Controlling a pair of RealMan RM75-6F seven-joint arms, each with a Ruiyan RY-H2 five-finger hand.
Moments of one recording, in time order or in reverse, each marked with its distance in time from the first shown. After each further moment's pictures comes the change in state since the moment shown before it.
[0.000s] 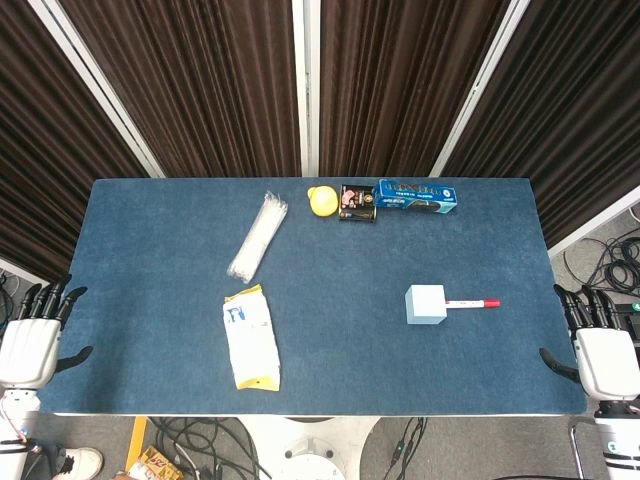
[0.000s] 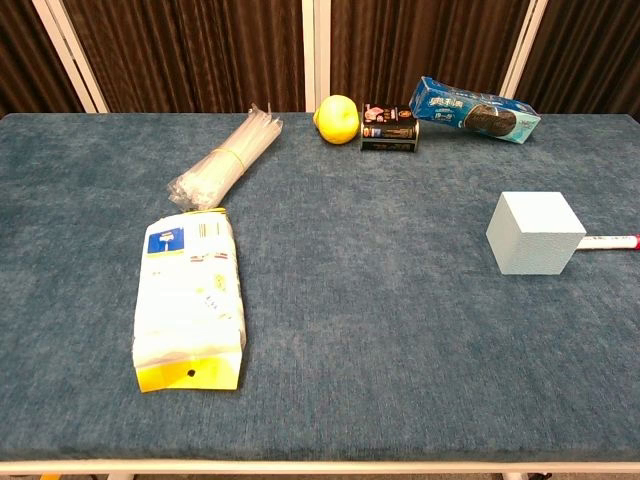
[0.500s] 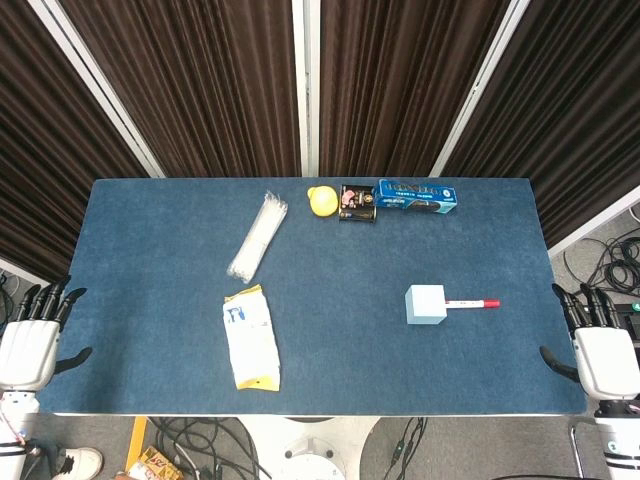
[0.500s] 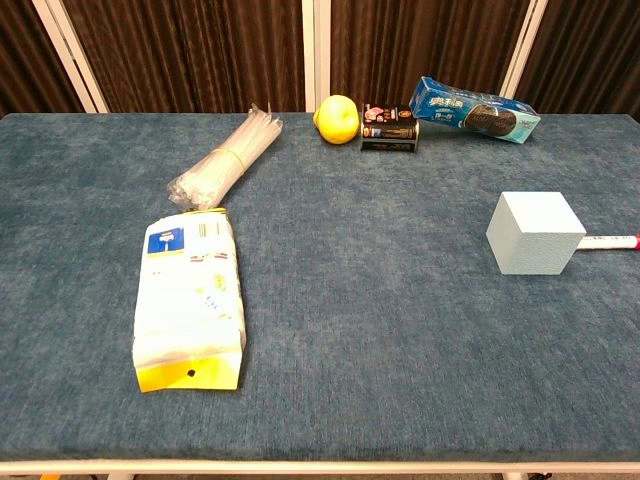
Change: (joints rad) left arm 0.006 0.004 0.006 0.000 0.007 0.006 -0.004; right arm 0.015 0.008 0.003 0.000 -0.012 -0.015 -0.022
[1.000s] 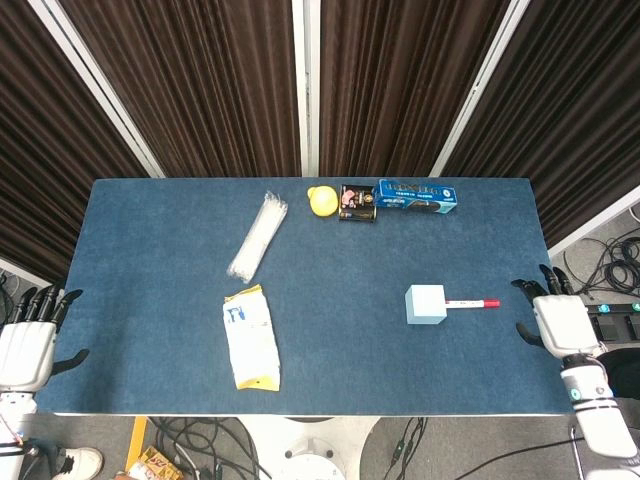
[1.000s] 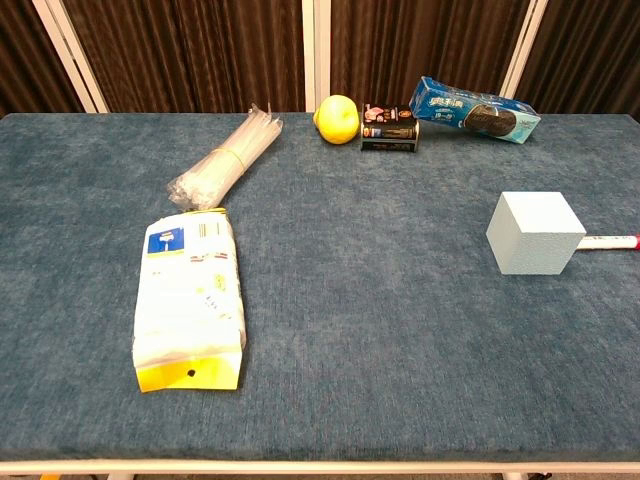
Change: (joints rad) left arm 0.005 -0.008 -0.001 0.022 -0.017 -0.007 -0.019; right arm 0.196 -0.114 0.058 0.178 0.160 -0.338 -0.083
